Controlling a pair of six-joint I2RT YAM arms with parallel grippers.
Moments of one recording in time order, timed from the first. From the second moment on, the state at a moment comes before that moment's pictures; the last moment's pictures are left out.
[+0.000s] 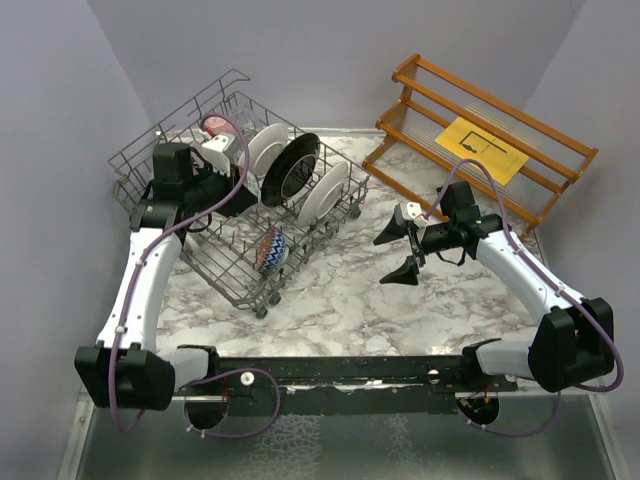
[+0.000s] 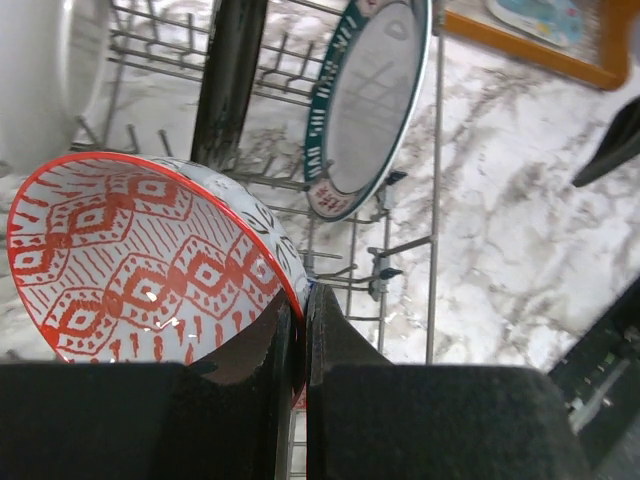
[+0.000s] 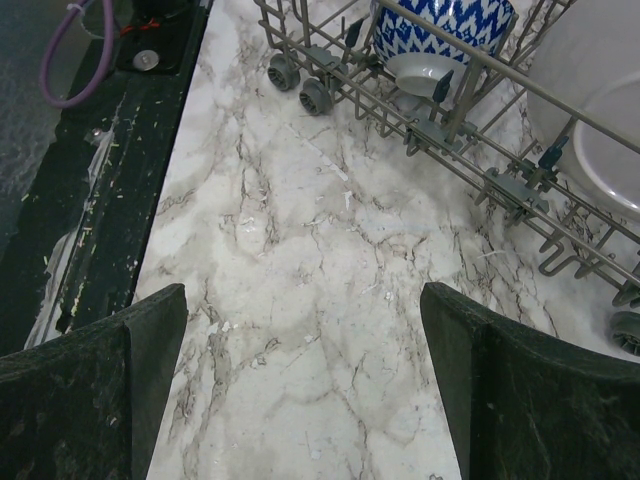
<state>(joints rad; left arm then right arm) -0.09 1.16 1.20 -0.59 0.56 0.01 0.28 1.30 0.94 -0.63 -1.22 -0.96</state>
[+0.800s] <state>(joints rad) 0.09 1.59 1.31 -0.96 1.23 0.39 0.28 1.31 0.94 -0.64 -1.23 -0.98</state>
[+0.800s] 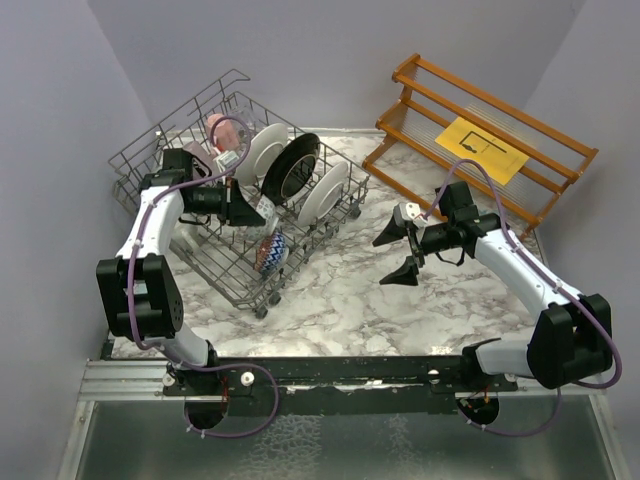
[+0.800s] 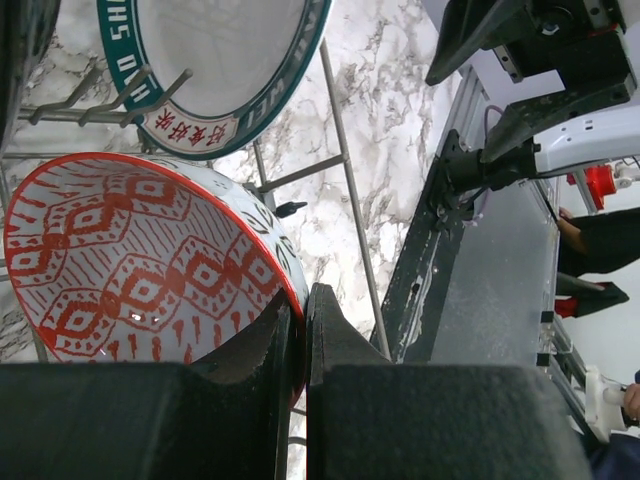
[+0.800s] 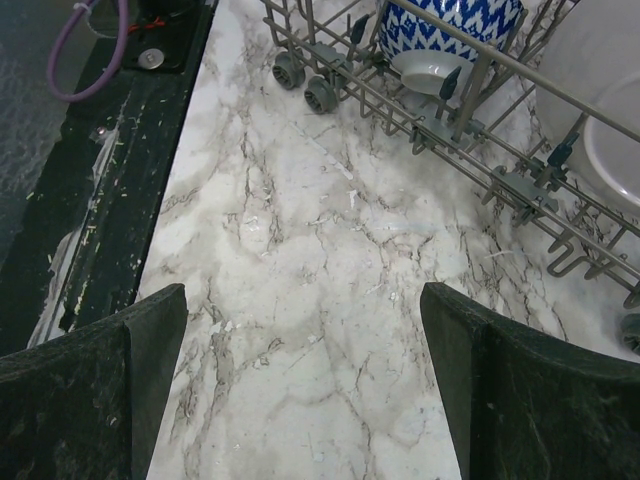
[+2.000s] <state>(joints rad) 0.13 1.61 1.35 -1.00 1.23 0.38 0.28 1.33 0.94 -0.67 -1.25 -1.00</state>
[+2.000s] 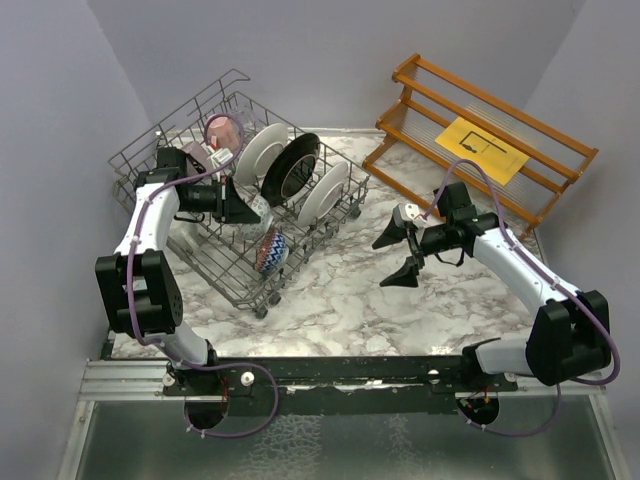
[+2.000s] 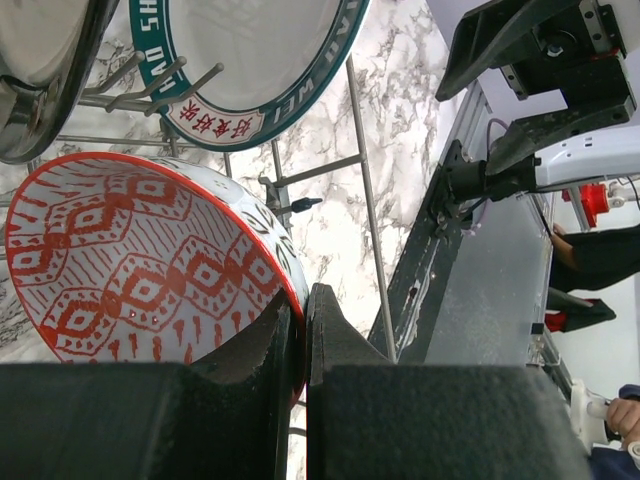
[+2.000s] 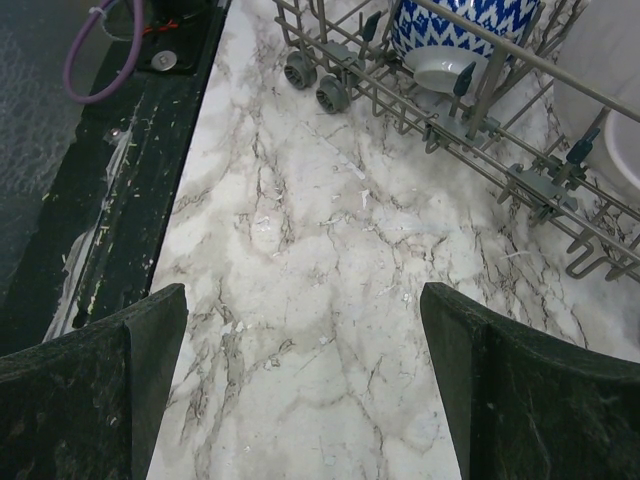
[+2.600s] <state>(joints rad) 0.13 1.72 1.37 -1.02 1.25 0.42 0.28 1.33 0.94 -0.67 -1.25 -1.00</state>
